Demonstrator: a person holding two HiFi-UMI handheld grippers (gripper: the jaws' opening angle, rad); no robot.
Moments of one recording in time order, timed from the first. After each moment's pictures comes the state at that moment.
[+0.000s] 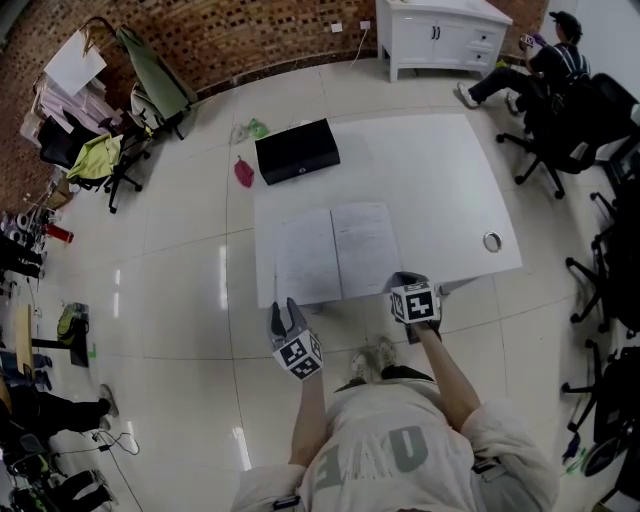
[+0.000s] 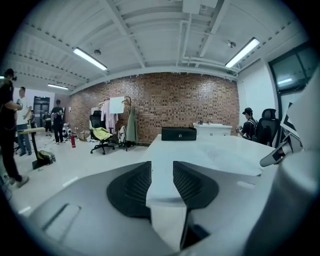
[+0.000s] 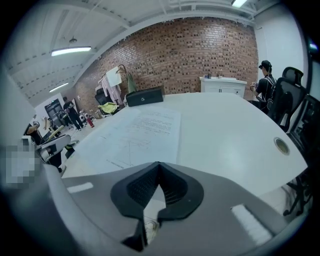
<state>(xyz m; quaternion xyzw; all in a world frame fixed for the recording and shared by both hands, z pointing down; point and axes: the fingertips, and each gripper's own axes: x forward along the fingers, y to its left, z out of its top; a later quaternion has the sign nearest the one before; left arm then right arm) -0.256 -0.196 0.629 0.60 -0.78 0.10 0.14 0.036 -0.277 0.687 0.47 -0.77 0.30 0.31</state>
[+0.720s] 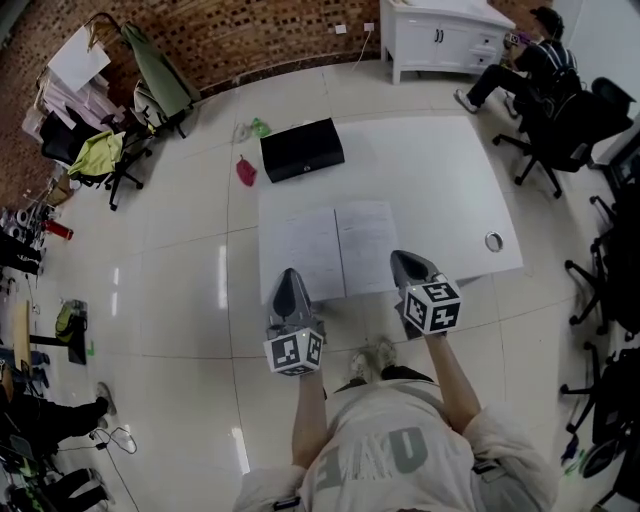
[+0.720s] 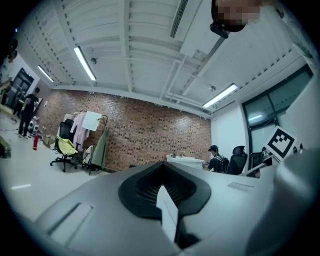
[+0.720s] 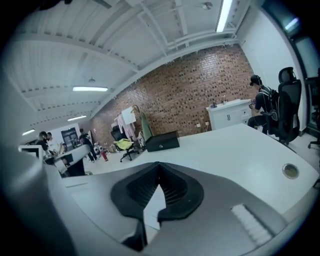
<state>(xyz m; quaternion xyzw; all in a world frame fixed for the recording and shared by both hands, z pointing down) -0.211 -0.232 0.476 0.72 -0.69 -0.07 0.04 0.001 -0.288 0.541 0.45 -0.85 0.24 0.09</state>
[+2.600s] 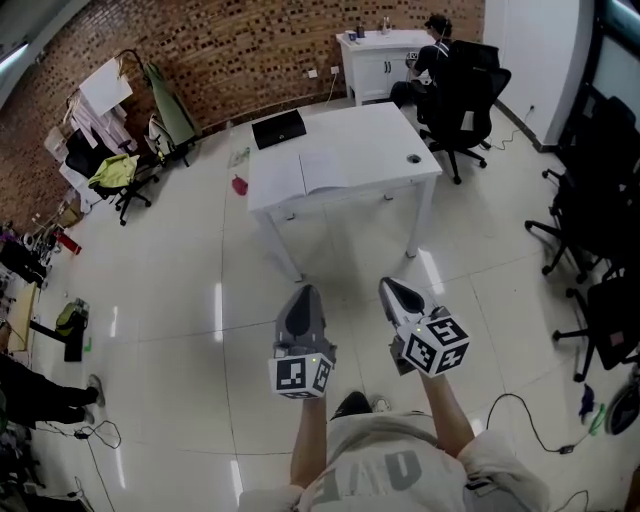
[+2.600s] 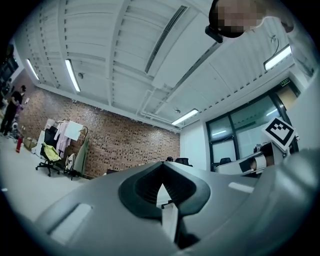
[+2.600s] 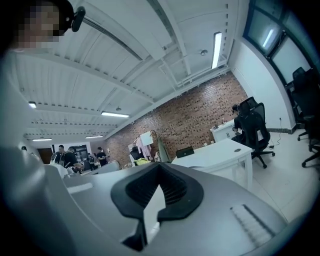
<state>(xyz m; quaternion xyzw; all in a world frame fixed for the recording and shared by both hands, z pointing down) -0.041 0.277 0.396 0.81 -0.58 -0.11 -0.02 0.100 0.265 0.418 0.44 -0.88 0.17 -0.05</state>
